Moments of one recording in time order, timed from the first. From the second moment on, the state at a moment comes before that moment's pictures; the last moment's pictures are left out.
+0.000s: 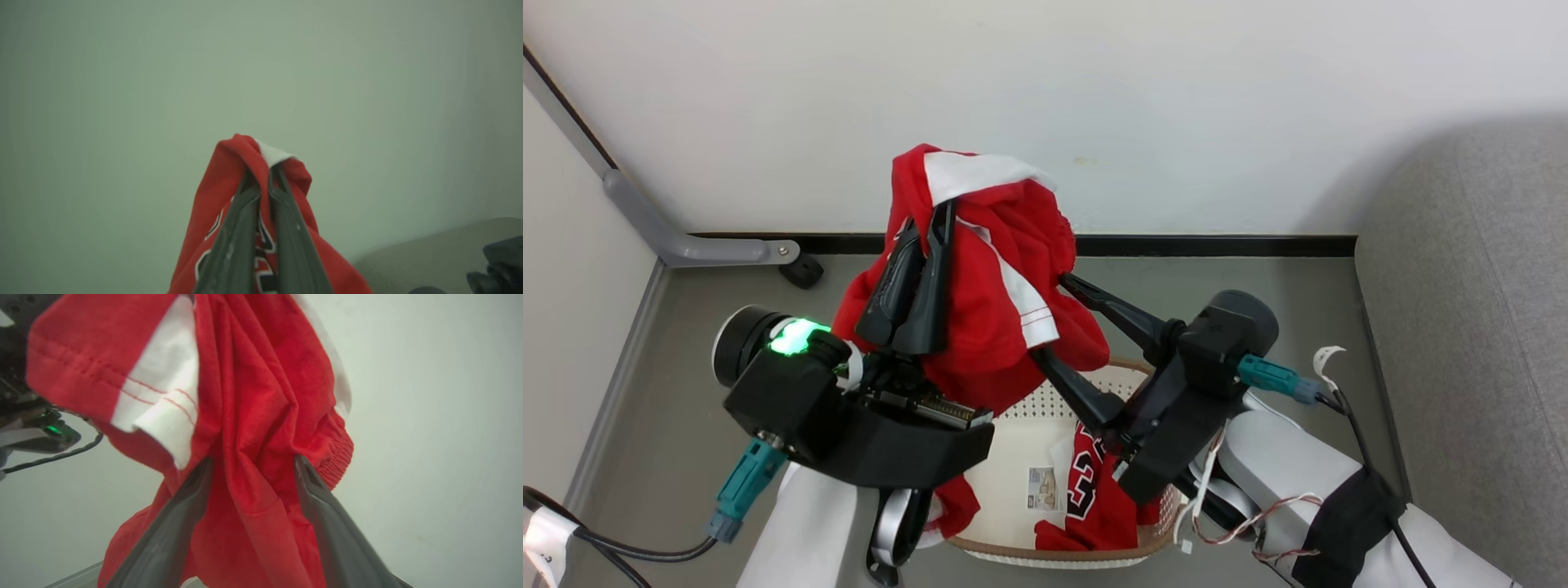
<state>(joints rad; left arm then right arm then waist) -0.35 0.04 -0.30 -0.05 -0.31 -0.06 -0.25 -0.65 -0.15 0.90 0.36 0.52 0.12 -0.26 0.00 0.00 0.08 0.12</state>
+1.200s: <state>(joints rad) -0.35 0.04 -0.27 0.01 -0.32 -0.04 -0.26 -0.77 -0.08 0.92 0.50 0.64 0.12 -0.26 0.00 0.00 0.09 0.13</state>
